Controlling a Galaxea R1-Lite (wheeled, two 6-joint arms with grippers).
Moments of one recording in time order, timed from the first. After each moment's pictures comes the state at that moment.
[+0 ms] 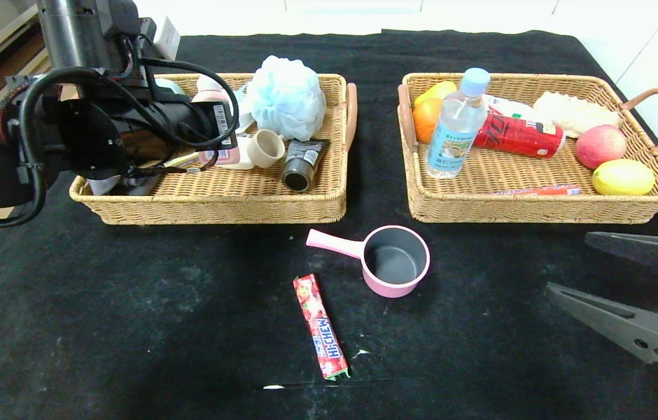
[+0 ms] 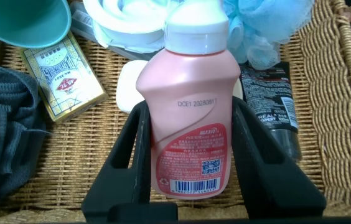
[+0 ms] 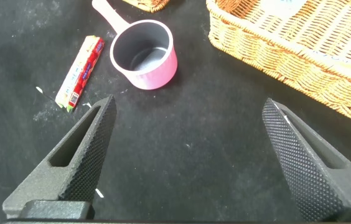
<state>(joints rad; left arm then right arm) -0.37 1.72 -1.48 -0.12 0.35 -0.12 0.39 1.12 -0.60 -0.38 0.30 -0.12</state>
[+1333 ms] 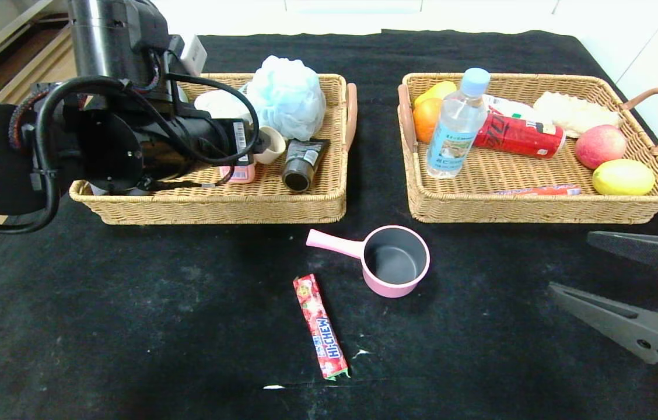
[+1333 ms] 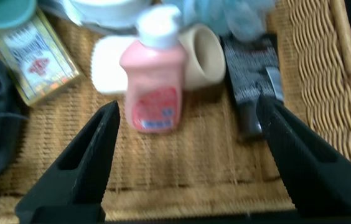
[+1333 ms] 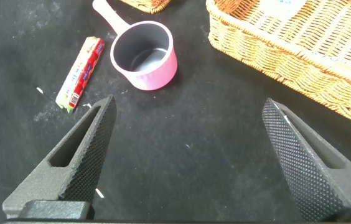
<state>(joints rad) -0.43 1.73 -1.47 -0.04 0.37 -0.11 0.39 1.11 -0.60 -0.38 0.30 -0.12</state>
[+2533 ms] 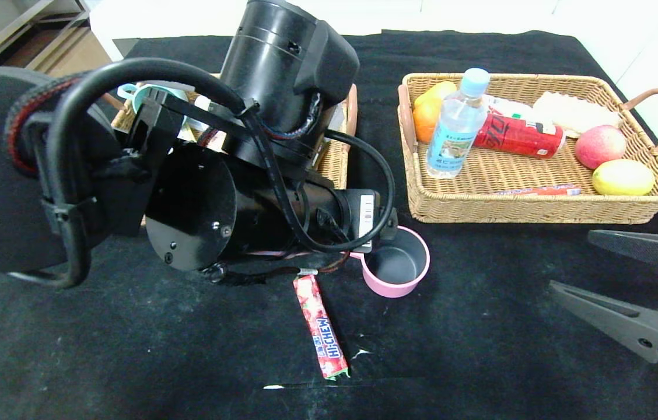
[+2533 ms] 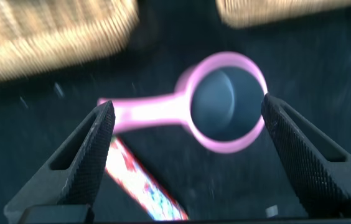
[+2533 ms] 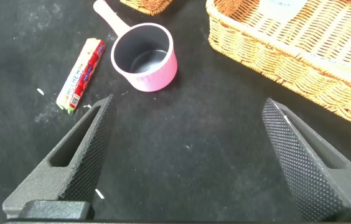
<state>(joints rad) -0.87 1.76 -1.60 0.40 0.39 -0.42 0.39 1.11 -0.60 -0.38 0.30 -0.12</state>
